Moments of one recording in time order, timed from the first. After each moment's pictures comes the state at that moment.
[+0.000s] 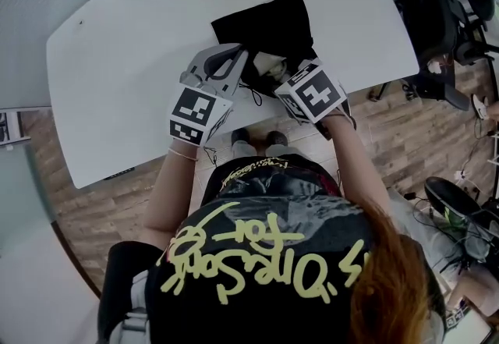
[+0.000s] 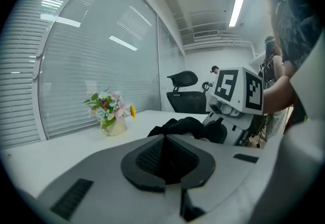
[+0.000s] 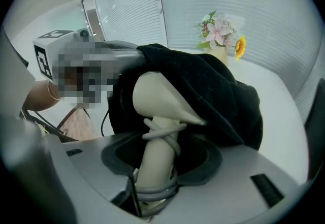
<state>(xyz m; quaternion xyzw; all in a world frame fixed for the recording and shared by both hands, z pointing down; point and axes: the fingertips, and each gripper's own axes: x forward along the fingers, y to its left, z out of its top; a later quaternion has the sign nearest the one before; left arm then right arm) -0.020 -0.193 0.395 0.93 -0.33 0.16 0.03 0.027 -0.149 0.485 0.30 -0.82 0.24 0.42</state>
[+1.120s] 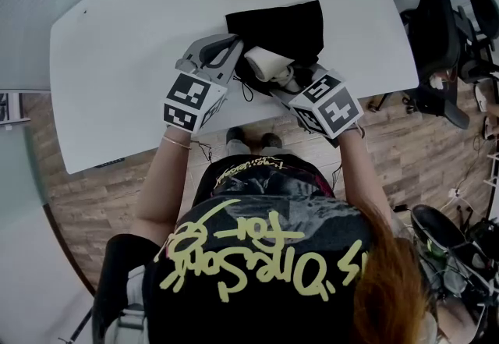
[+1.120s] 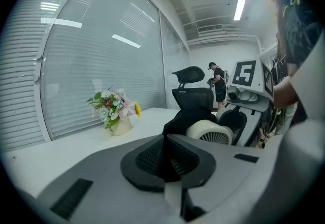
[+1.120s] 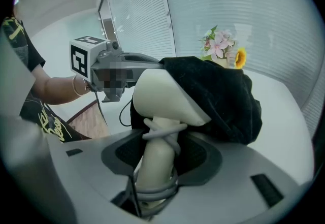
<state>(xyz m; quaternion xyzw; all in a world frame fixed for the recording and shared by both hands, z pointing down) -0.012 -0.214 0.398 0.92 -0.36 0.18 0.04 0.050 -0.140 0.462 0.26 -0.87 0.21 0.37</state>
